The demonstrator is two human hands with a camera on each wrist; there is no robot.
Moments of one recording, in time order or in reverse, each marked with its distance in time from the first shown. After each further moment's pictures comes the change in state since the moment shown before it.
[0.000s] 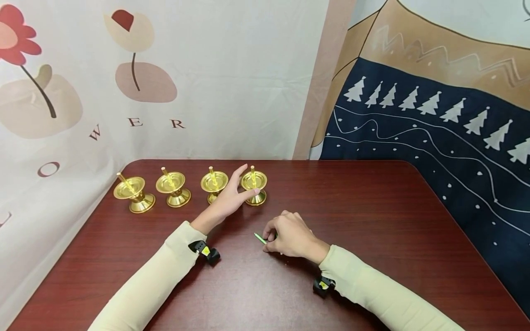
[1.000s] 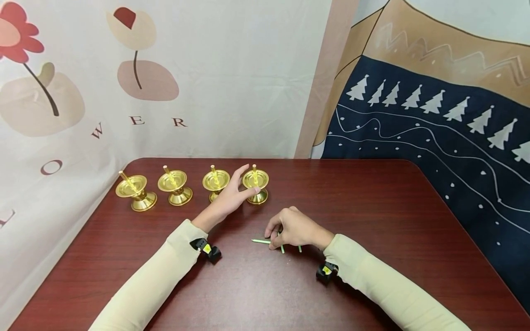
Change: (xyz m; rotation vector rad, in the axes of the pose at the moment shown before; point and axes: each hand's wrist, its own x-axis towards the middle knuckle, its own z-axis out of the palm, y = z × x) left_hand 0.002 -0.004 -0.002 -0.082 -0.014 -0.001; right_hand 0.013 0.009 -0.018 0.298 -0.245 0.078
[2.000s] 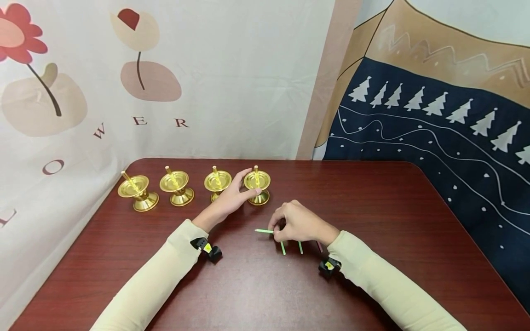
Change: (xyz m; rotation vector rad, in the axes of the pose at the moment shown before) left_hand 0.001 -0.001 -0.003 -0.050 -0.032 -0.055; right_hand 0.005 0.005 -0.015 -0.123 0.109 -0.232
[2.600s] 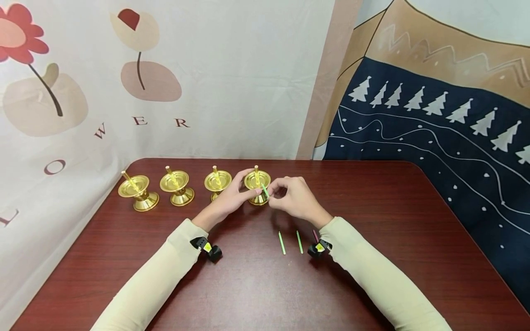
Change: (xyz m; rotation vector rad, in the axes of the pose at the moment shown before) left_hand 0.001 -0.002 0.000 -0.012 -0.020 0.049; right_hand 0.029 0.004 -0.019 0.124 0.361 0.132
